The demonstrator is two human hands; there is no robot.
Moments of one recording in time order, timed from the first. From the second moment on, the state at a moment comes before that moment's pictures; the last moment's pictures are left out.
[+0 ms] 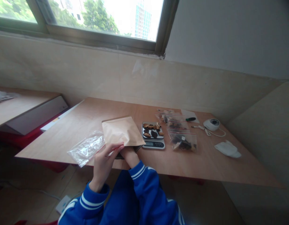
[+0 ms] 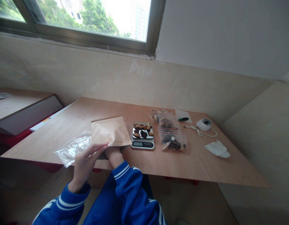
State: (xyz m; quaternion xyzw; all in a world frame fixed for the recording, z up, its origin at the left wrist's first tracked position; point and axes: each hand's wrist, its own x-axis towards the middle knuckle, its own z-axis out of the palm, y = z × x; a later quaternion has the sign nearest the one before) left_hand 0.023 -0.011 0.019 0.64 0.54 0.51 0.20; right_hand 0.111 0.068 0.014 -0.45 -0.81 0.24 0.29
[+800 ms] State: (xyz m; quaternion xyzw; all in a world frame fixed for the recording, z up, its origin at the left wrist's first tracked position) left_hand 0.015 -0.003 0.028 0.62 0.56 0.51 0.18; right_hand 0.265 0.012 0.028 -0.57 -0.59 0.15 0.56
